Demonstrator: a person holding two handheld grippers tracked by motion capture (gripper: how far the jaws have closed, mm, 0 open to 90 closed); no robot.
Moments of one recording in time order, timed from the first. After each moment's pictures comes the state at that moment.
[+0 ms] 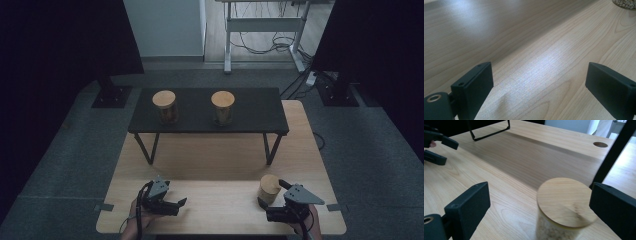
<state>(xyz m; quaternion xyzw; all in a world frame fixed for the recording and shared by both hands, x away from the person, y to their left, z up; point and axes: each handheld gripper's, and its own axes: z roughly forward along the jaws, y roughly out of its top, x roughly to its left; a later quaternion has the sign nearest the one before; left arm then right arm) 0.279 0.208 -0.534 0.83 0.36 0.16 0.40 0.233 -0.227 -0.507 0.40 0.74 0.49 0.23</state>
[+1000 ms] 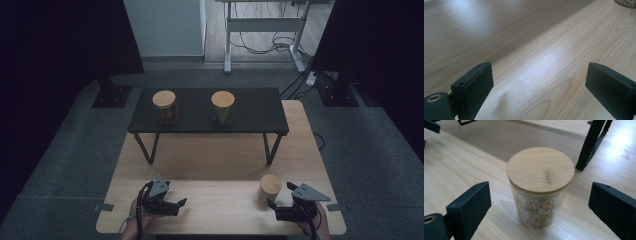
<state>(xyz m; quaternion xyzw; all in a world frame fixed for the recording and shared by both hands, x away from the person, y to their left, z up) 0.280 0.207 -0.535 0.83 0.36 0.16 0.39 0.242 -0.253 -0.530 0.42 0.75 0.46 0.20</state>
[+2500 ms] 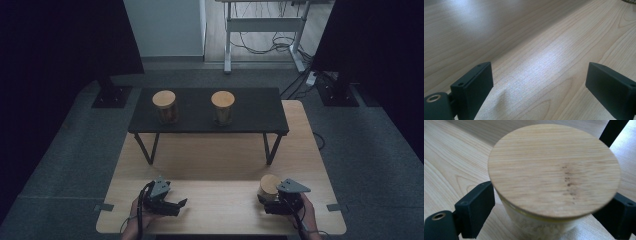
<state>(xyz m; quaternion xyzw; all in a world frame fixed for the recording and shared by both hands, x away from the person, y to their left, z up) 0.281 0.205 -0.537 0.84 0.35 0.16 0.38 0.271 -0.227 -0.555 0.43 0.78 0.42 0.19</state>
